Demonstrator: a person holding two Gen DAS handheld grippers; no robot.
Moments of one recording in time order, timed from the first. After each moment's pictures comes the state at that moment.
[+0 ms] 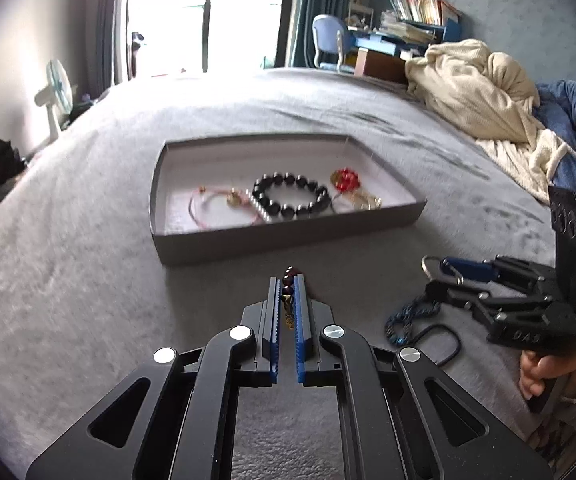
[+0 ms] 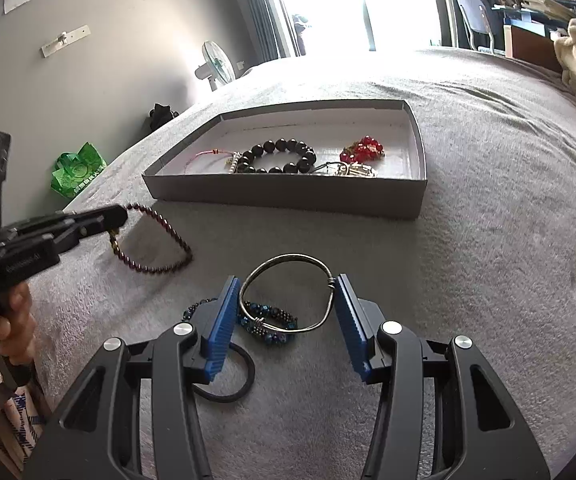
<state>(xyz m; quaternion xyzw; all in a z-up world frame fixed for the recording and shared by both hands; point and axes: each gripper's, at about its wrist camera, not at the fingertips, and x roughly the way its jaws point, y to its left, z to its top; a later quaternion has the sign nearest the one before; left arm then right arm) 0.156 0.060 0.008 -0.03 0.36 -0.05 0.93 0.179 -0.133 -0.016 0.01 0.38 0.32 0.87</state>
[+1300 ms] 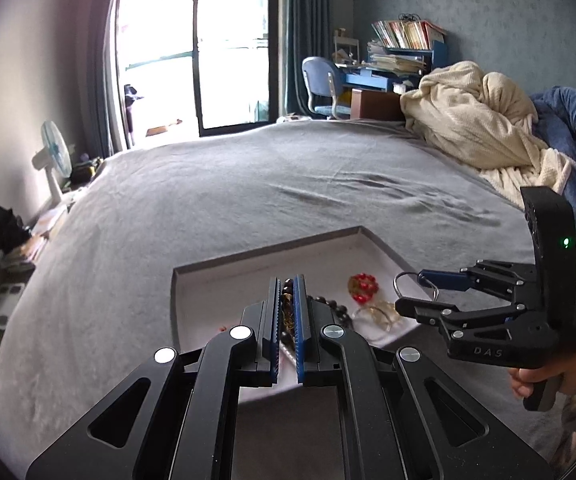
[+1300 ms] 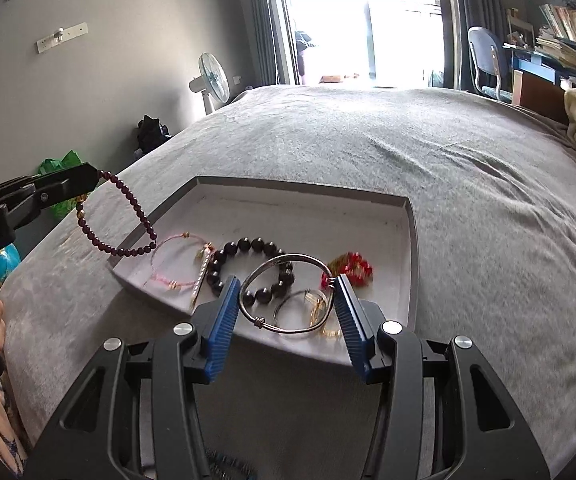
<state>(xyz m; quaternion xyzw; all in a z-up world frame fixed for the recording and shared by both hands) 0.239 0.069 0.079 0.02 0.30 -0.05 0.95 0.278 -0.094 0.037 -0.03 0.35 0.31 0.88</state>
